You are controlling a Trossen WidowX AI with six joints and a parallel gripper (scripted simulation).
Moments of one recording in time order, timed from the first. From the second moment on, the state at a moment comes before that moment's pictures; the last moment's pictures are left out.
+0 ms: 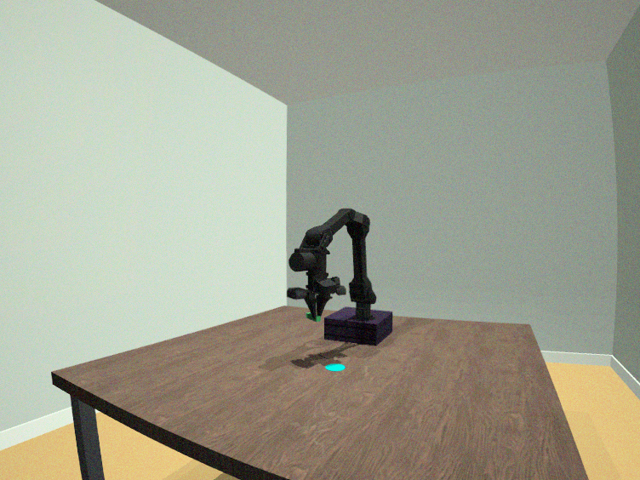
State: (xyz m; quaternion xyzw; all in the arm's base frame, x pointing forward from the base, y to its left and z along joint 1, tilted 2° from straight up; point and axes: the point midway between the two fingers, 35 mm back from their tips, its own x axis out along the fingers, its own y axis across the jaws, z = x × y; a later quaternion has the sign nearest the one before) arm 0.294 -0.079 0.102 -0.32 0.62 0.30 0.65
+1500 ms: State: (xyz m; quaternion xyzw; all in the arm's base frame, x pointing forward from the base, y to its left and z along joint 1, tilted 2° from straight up) arm 0.351 -0.004 0.100 -0.21 0.62 0.23 0.72
